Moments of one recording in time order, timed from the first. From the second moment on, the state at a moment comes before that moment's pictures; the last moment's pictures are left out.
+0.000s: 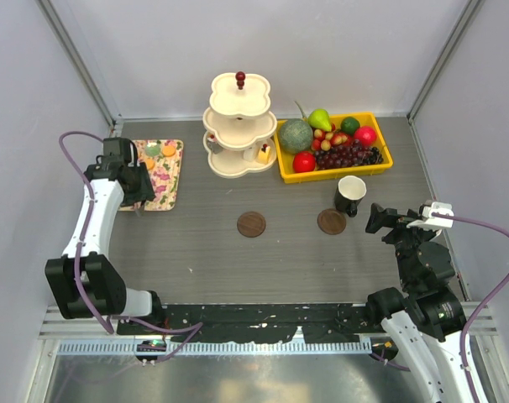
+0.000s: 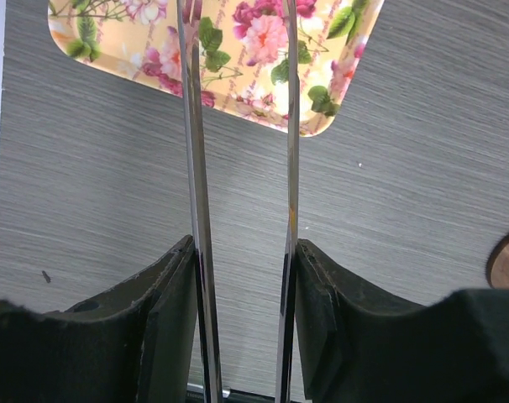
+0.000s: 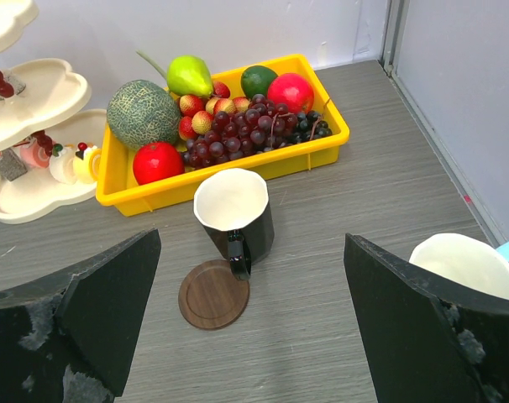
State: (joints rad) left arm 0.10 1.37 1.22 -0.88 -0.08 -0.21; right arm 0.29 0.18 0.60 -0.46 0.39 0.18
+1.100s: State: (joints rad) left arm 0.17 1.56 1.26 -0.79 -0.07 -0.28; right arm 0.30 0.18 0.60 -0.46 0.38 0.18
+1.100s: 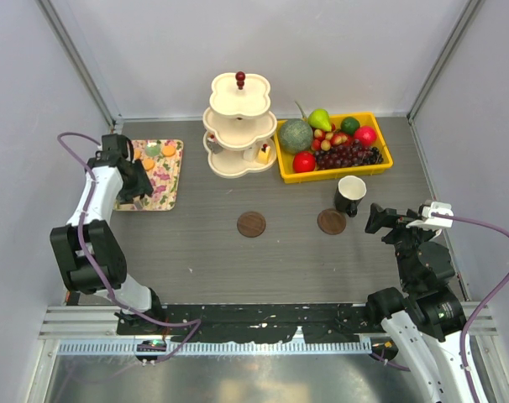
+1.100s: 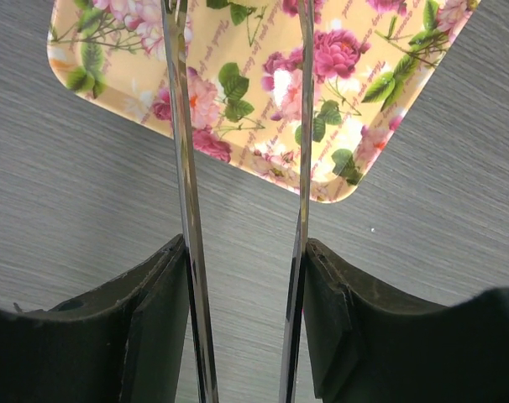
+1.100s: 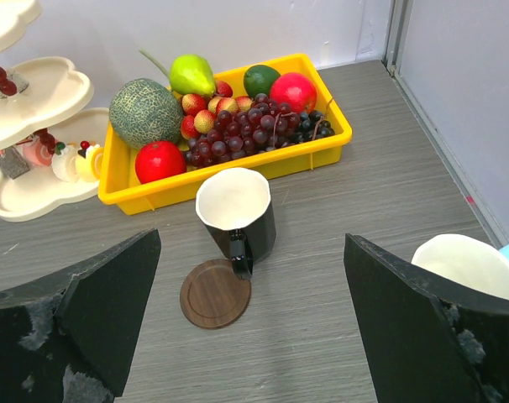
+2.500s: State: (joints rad) left arm -0.11 1.40 1.38 -0.78 0.08 -0.29; right arm 0.30 0.18 0.60 -0.44 0.37 0.18
